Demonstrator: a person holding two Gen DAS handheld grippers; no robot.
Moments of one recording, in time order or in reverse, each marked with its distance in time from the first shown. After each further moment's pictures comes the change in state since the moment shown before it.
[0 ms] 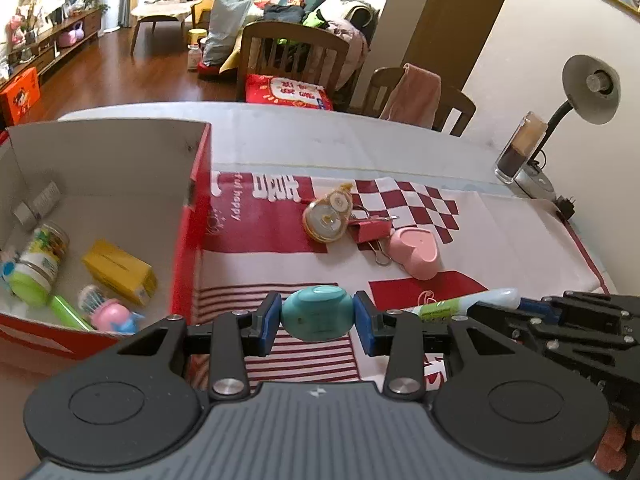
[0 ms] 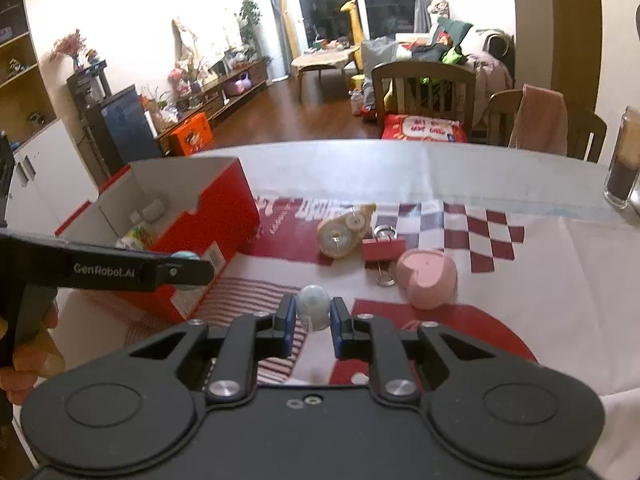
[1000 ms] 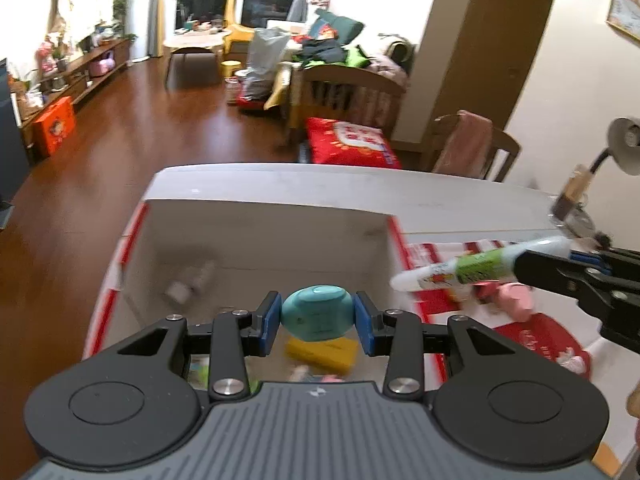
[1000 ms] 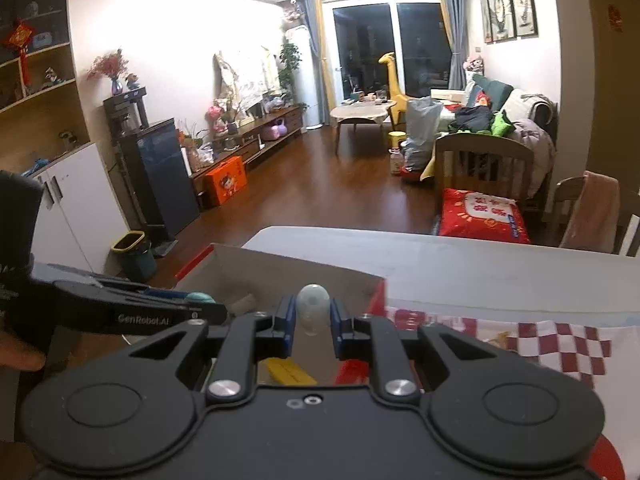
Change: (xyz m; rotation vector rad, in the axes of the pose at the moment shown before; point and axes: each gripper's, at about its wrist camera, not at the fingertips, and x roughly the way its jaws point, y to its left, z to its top) left arm -0.067 0.163 0.057 0.012 -0.076 0.097; right arm 0.057 0.152 0.084 -0.109 -0.132 0.058
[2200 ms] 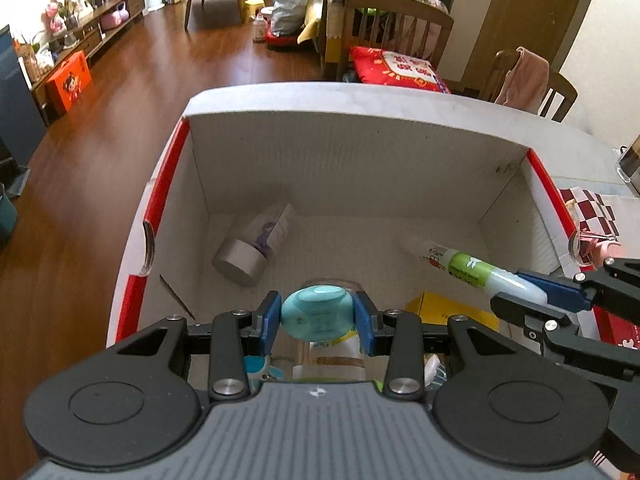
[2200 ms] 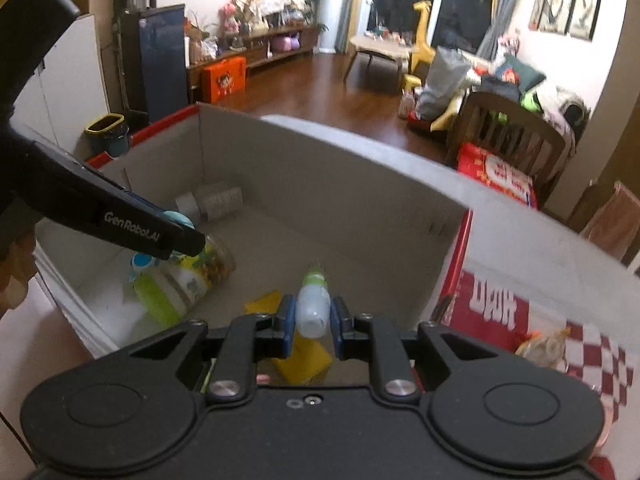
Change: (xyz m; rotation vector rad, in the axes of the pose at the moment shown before) left arm 0.101 0.073 -0.010 0.009 0.203 0.076; right arm 0.122 0.053 -0.044 -0.194 0.272 -0.097
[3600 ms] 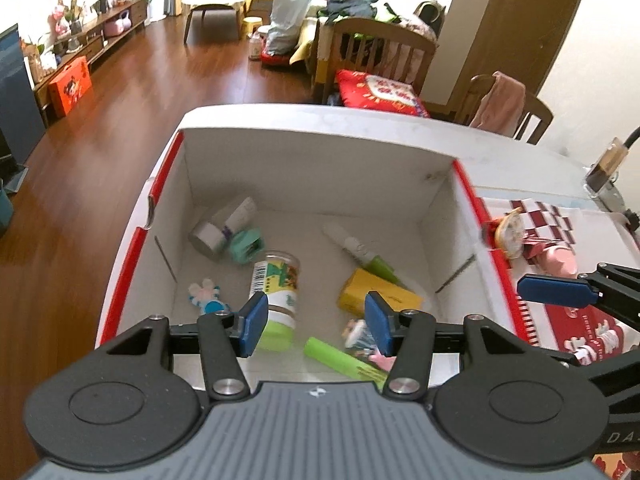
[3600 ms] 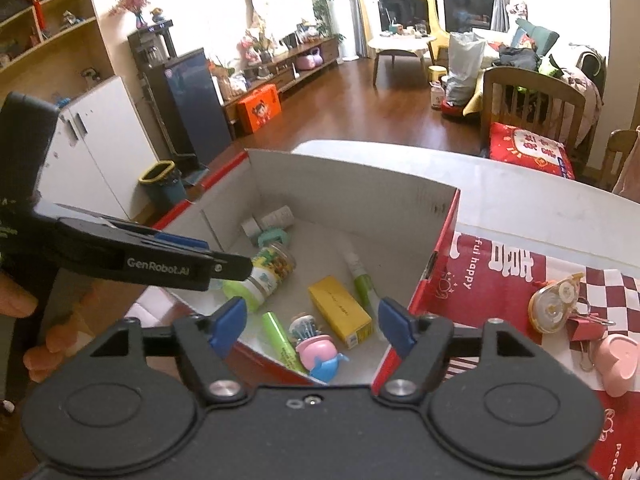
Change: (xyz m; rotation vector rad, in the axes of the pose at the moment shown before) left arm -0.071 -0.037 -0.026 -0.036 -0.077 -0.039; right arm -0.088 -0.041 -0.020 0.150 -0.080 0.226
